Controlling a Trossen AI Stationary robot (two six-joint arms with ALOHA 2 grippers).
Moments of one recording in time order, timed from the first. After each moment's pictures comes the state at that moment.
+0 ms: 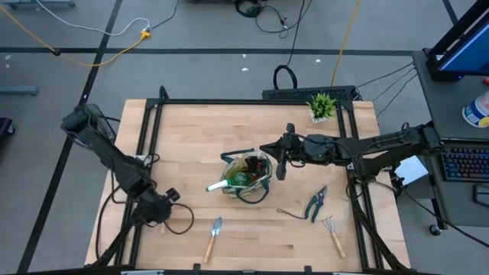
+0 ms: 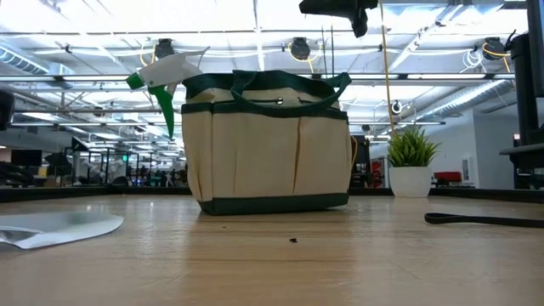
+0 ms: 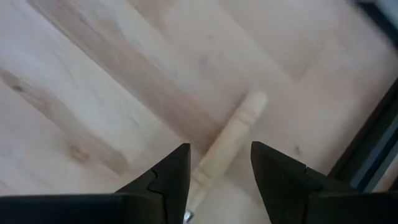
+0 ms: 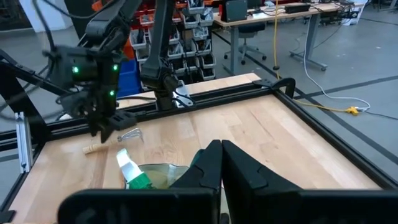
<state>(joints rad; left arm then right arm) -0.76 1.07 0.50 -0.59 0.24 0.01 0.11 1.23 0.94 0.08 0.31 0.19</state>
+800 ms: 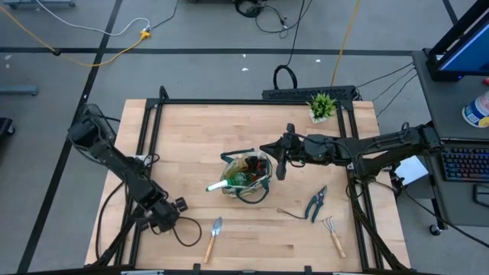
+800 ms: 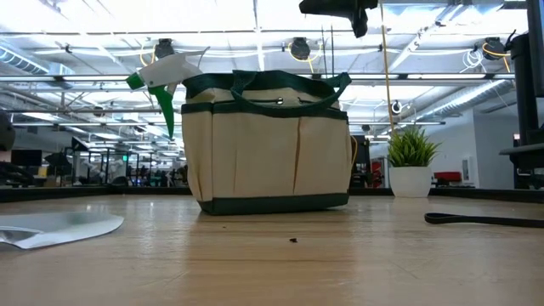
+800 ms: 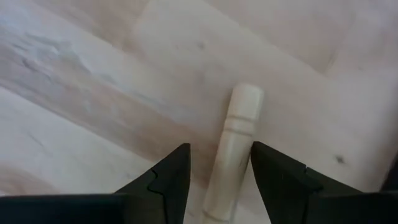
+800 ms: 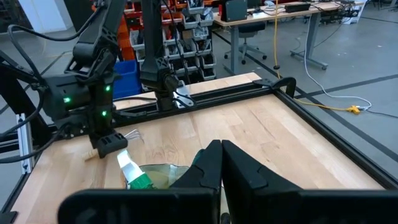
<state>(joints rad) -0.75 1.33 0.55 -0.46 0.26 0.27 0.11 1.23 0.94 0.08 0.31 0.20</state>
